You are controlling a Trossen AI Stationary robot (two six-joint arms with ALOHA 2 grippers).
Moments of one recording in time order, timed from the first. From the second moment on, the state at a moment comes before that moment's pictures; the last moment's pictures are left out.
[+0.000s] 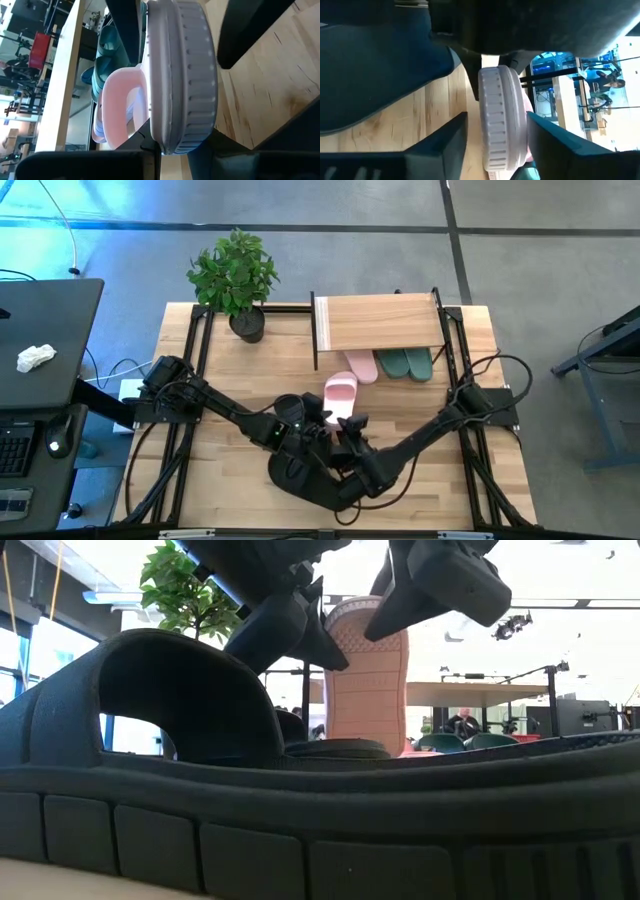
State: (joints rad) left arm -0.31 1.89 1.22 -0.18 -0.86 0.33; right arm 0.57 2.11 1.72 -1.15 1.05 0.40
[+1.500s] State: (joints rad) left arm -0.38 1.66 1.21 -0.50 -0.60 0.23; right arm 0.72 2.20 1.72 -1.39 1.19 0.67
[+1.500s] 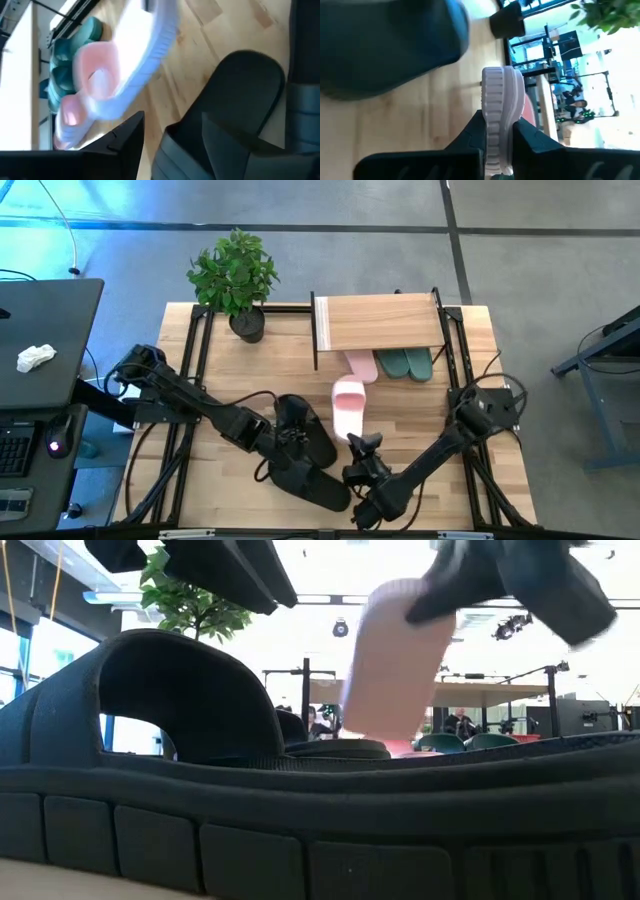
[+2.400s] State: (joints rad) left arm -0.38 1.66 1.21 -0.56 -0.61 0.23; right arm 0.62 2.38 1.63 -1.47 1.50 1.08
